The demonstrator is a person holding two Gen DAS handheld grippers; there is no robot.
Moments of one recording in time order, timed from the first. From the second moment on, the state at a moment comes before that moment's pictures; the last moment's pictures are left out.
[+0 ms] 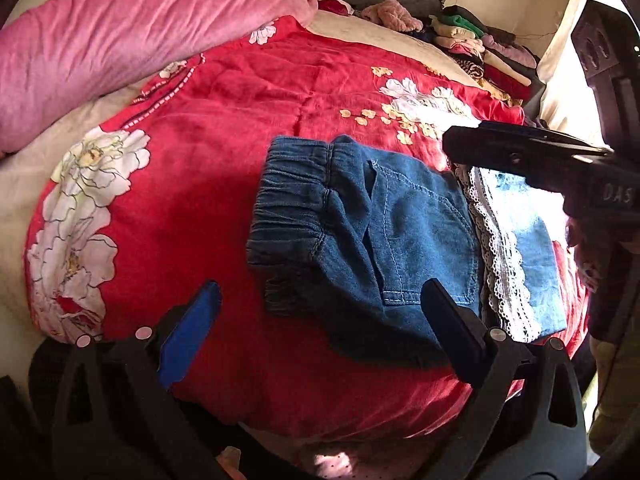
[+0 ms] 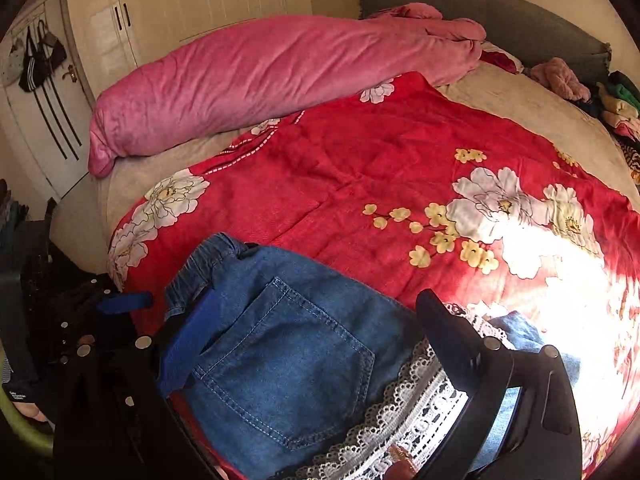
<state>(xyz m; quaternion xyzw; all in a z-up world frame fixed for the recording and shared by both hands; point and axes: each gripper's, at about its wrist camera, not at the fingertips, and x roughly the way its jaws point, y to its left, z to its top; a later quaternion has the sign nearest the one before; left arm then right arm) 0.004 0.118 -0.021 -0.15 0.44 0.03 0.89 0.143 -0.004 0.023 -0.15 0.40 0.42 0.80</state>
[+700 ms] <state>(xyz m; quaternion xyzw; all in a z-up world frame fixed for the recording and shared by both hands) 0.018 0.131 -0.046 -0.19 0.44 0.00 0.88 0.162 0.088 -0.039 -0.16 0.48 0.49 0.71</state>
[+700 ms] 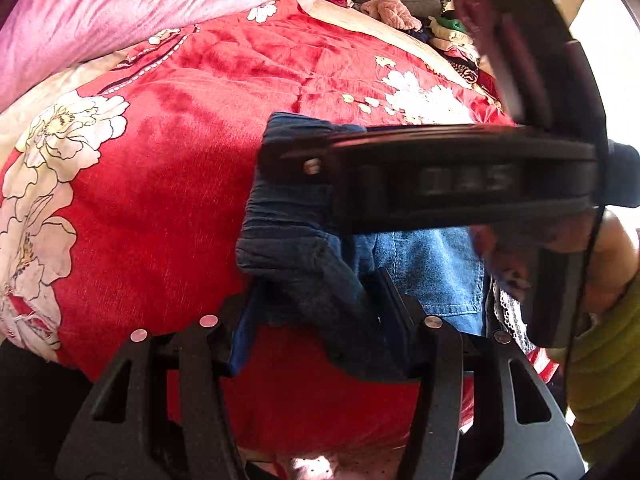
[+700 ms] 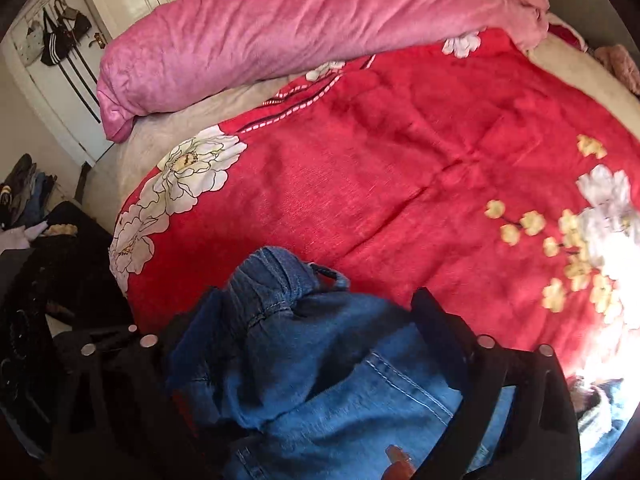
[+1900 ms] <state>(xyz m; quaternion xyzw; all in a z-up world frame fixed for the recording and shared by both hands) 0.051 -0.015 0.011 -0.19 0.39 -0.22 0.87 0.175 -0.187 0.032 0.09 0.39 0.45 0.80</state>
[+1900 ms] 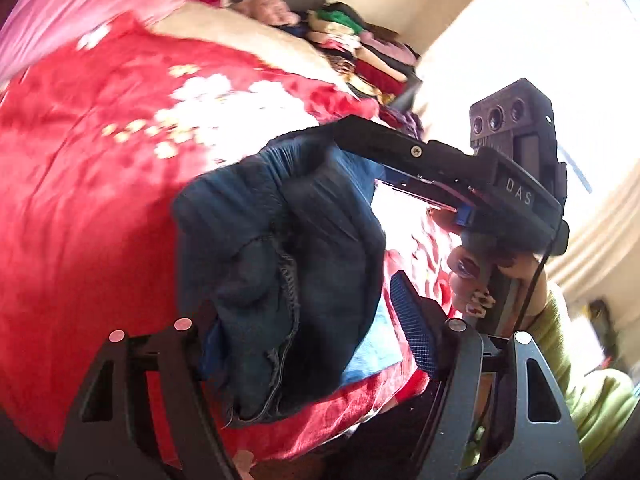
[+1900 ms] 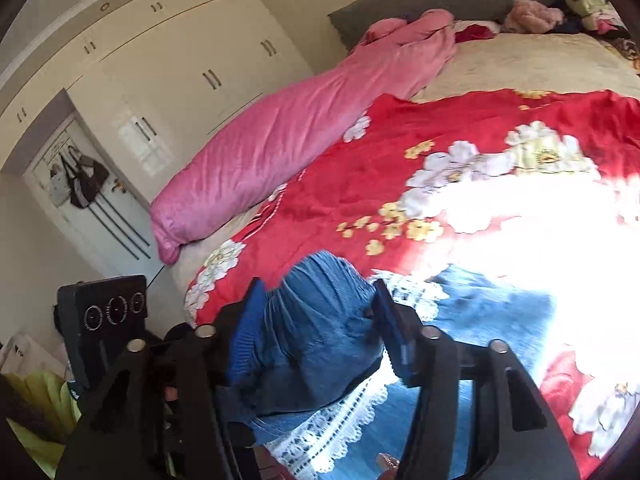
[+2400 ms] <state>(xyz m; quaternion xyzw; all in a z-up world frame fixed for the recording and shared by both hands) 0.039 -0.079 -0.024 -0.08 0.45 -0.23 0.86 0.154 -0.217 -0.029 0.01 0.46 0.32 0.83</state>
